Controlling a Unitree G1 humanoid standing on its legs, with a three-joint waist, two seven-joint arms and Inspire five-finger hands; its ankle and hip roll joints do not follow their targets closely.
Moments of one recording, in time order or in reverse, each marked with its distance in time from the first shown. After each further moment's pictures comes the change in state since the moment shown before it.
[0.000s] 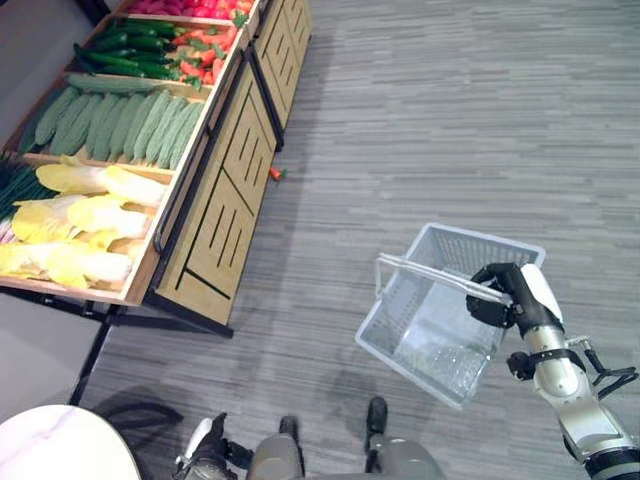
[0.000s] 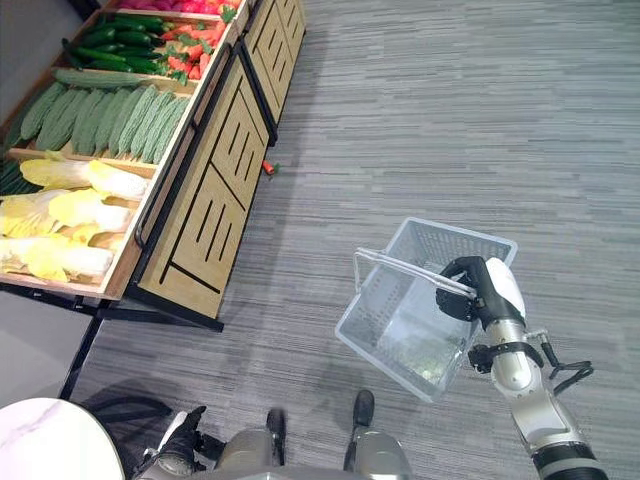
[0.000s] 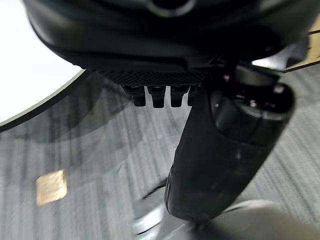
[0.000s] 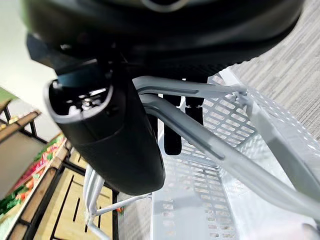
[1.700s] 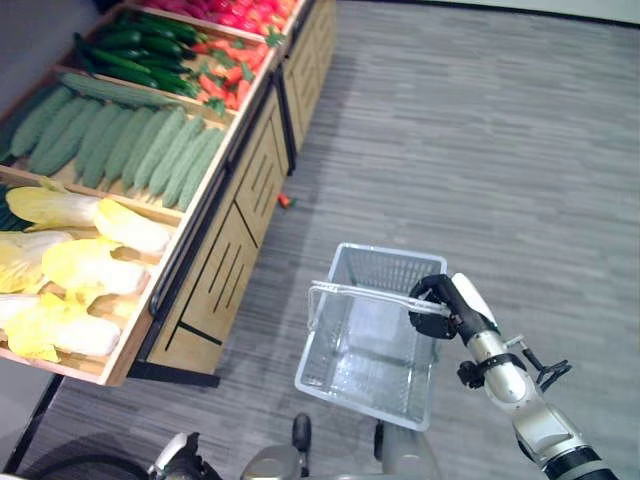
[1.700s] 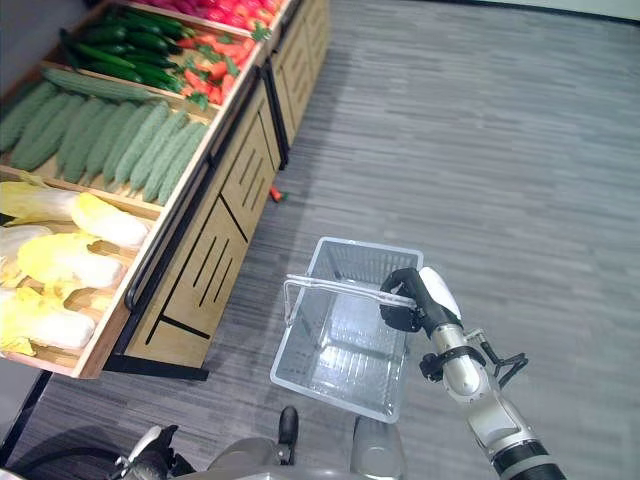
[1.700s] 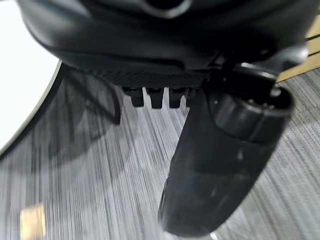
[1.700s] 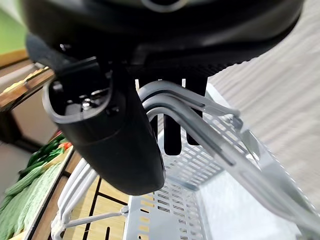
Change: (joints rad) left arm 0.030 0.077 -0.022 0.014 0.063 0.018 -0.004; right arm -0.045 0.077 0.188 -0.061 -0.052 -0.001 0.059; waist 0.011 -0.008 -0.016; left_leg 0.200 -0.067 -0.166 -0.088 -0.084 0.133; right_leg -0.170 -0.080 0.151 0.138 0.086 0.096
